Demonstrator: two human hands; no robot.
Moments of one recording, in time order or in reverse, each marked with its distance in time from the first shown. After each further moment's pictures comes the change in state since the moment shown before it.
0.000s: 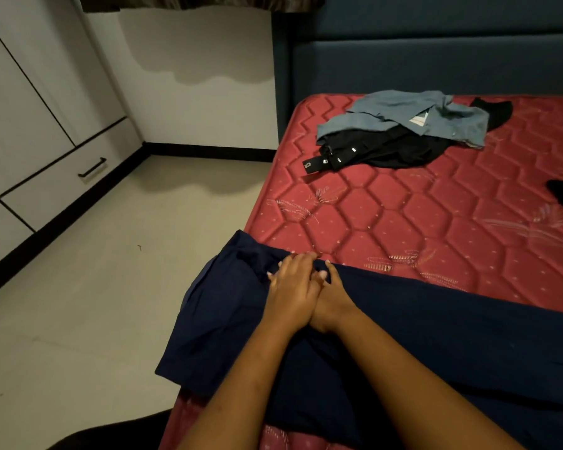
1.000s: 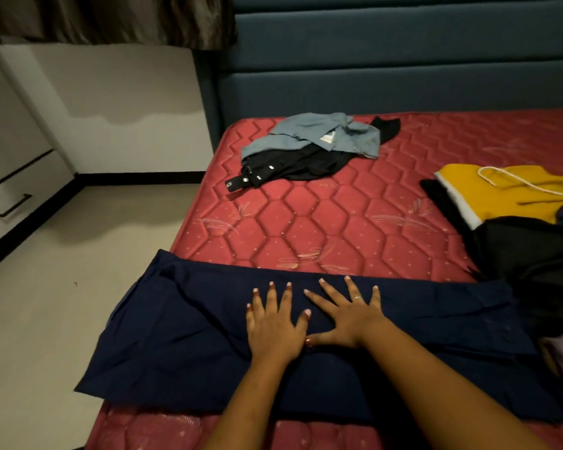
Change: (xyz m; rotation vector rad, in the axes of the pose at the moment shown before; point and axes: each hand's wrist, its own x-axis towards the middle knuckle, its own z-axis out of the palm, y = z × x) left_hand -0.051 0.096 0.077 0.368 -0.235 -0.201; right_hand -0.159 0.111 0.008 0.108 -0.240 0.435
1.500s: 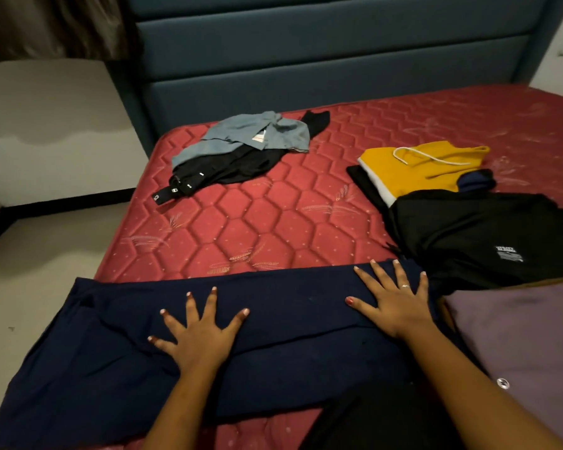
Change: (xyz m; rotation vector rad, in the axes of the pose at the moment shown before) left_hand -0.001 0.013 0.000 0.082 -0.002 -0.245; right_hand -0.074 0.165 0.052 0.172 0.349 0.405
